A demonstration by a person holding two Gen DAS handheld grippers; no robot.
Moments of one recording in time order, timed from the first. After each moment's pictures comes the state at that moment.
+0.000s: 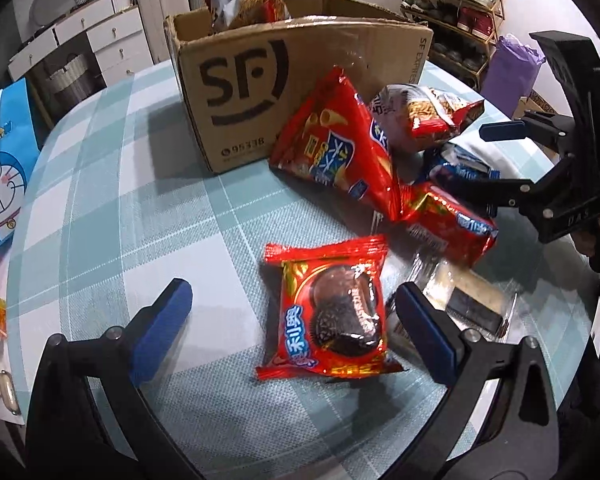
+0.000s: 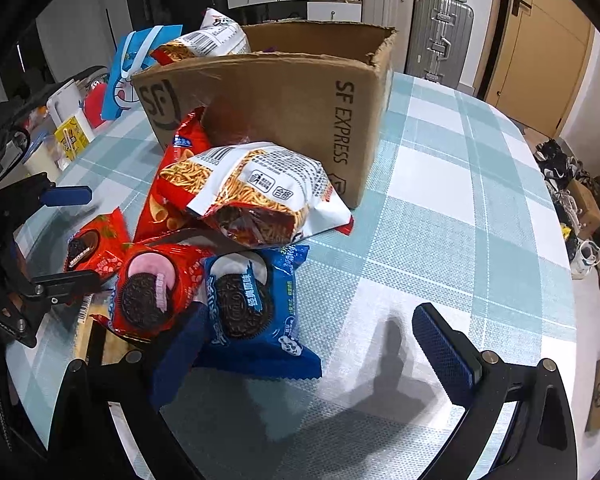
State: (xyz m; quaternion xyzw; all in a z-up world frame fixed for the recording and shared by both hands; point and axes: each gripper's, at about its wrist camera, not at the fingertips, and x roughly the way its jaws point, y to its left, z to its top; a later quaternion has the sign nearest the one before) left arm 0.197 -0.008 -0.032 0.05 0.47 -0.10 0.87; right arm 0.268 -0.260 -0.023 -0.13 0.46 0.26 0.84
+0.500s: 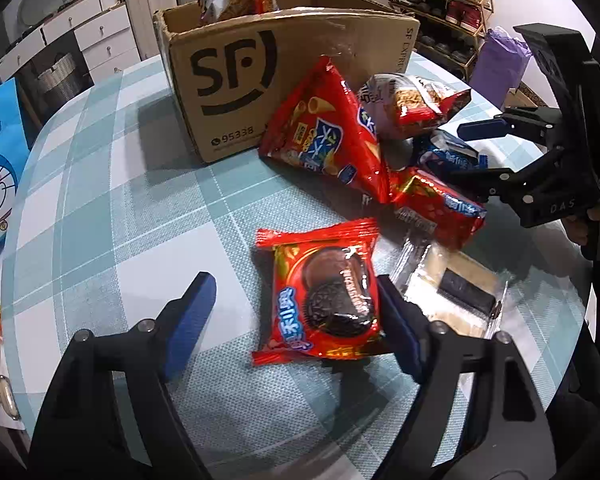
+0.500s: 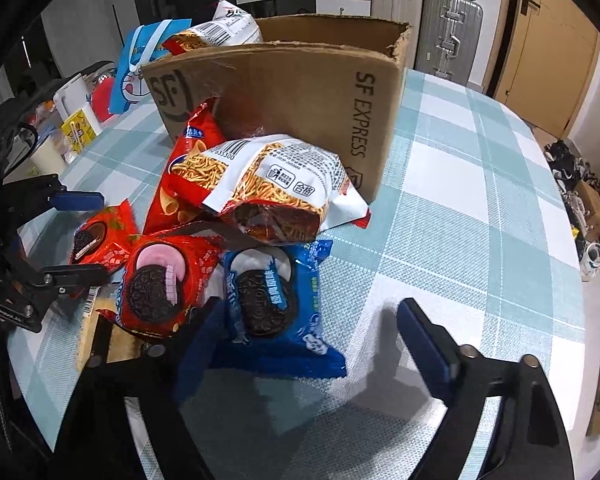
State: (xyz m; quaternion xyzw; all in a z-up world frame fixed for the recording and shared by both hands) left arm 0.192 -0.006 -0.034 0.05 0.48 -0.13 0.87; right arm 0.266 -0.256 -0.027 -0.13 0.47 0.28 0.83
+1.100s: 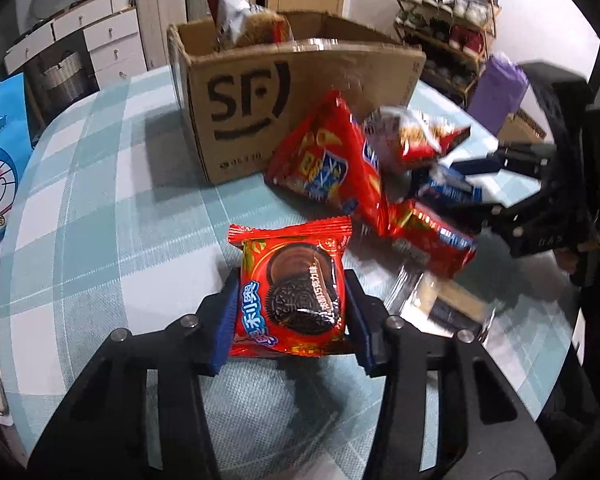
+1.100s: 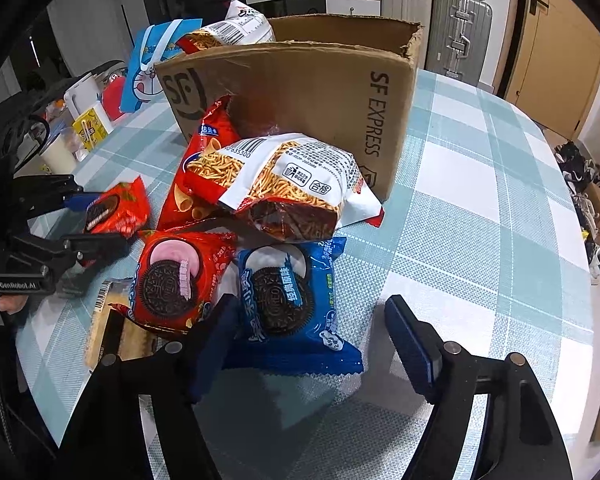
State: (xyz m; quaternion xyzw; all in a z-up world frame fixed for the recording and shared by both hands) left arm 0.195 0.003 -0.021 0.01 0.45 -0.13 0.88; right arm 0.263 -0.254 -0.025 -0.12 0.47 0.30 0.82
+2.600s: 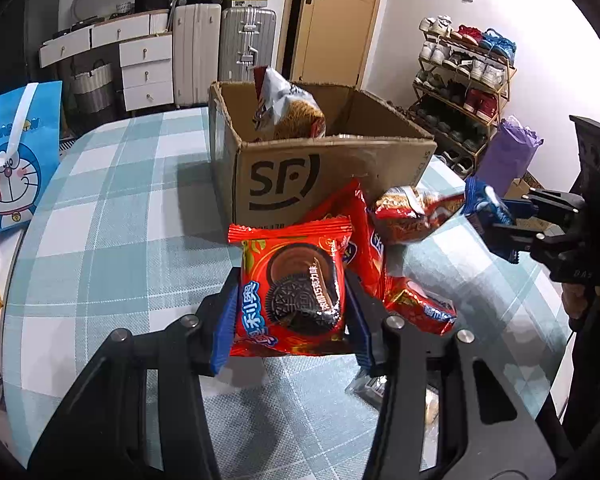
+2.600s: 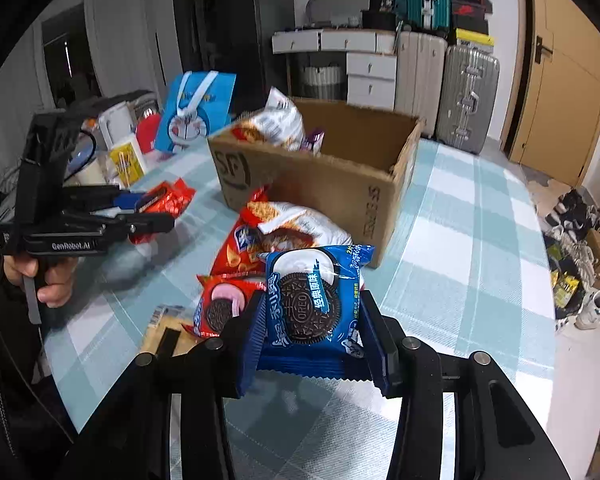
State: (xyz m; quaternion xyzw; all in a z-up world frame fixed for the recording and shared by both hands) left arm 0.185 0.017 0.018 -0.05 0.37 -0.09 0.92; right arm 0.231 -0.278 0.042 -0.11 0.37 0.34 0.86
